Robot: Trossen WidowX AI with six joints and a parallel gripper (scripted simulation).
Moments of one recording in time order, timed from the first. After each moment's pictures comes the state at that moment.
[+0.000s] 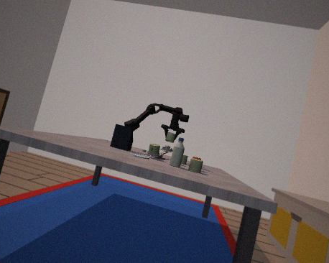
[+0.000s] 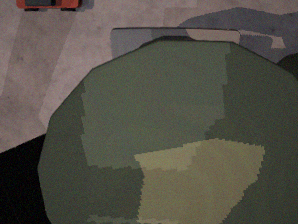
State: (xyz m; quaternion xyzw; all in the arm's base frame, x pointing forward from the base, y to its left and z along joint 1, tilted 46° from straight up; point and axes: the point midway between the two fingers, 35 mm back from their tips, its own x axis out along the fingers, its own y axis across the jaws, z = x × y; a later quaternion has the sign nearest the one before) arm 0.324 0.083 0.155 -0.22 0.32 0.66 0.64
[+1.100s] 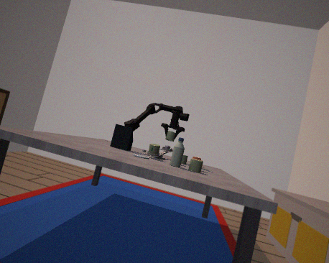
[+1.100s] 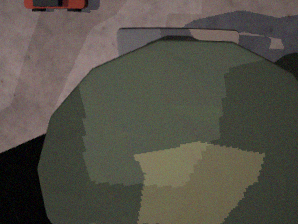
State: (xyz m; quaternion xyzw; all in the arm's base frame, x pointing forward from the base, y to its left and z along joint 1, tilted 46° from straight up) arm 0.323 0.077 0.162 -0.22 0.32 0.66 0.64
